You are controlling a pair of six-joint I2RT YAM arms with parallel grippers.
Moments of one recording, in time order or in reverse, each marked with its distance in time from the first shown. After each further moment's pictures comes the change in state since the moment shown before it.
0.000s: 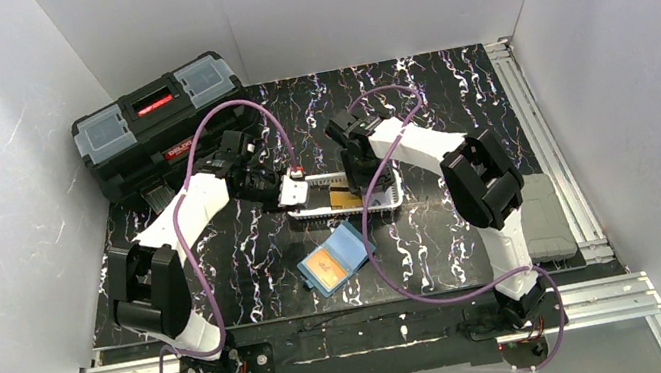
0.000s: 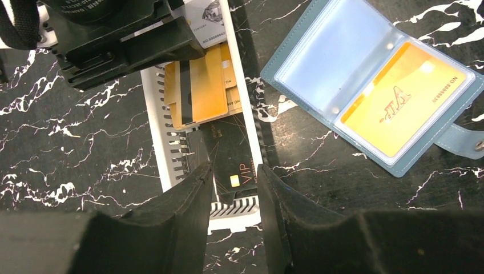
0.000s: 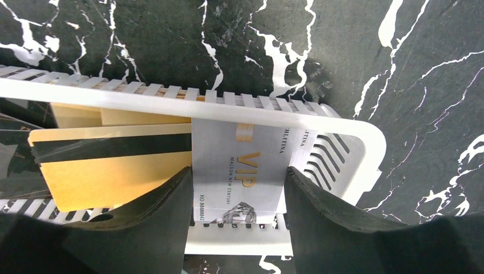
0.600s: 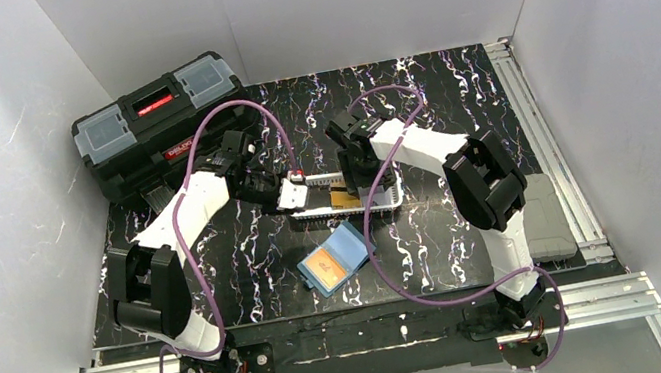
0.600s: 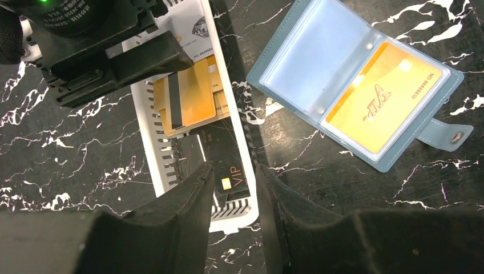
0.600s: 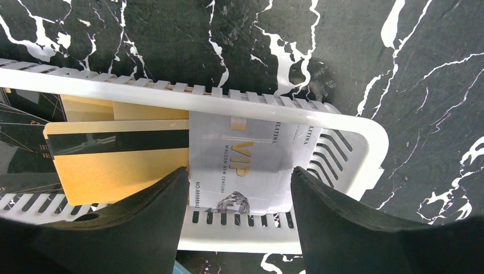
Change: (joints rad) left arm -0.004 0.000 0.021 -0.082 0.007 0.063; right arm 0.003 -0.025 -0.025 0.026 0.000 -0.003
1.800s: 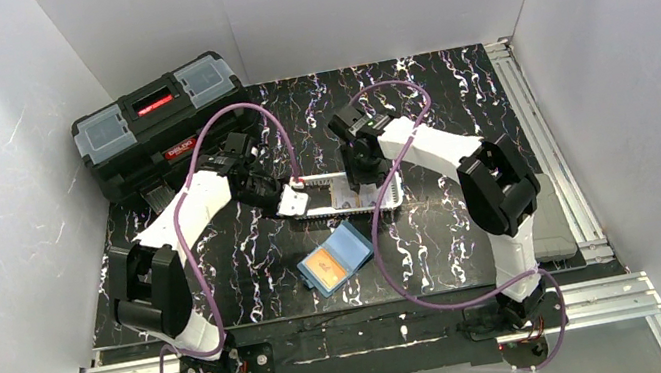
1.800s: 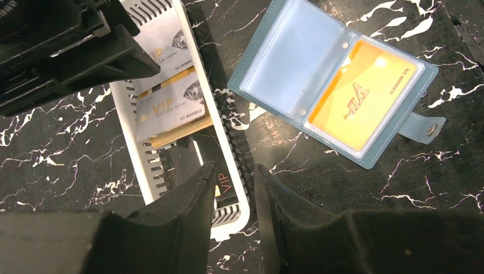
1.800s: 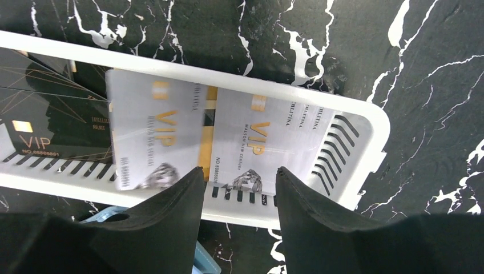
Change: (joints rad) left arm -0.016 0.004 0.014 -0.085 0.000 0.093; right arm 0.000 -0.071 -0.028 0.039 -0.051 -0.003
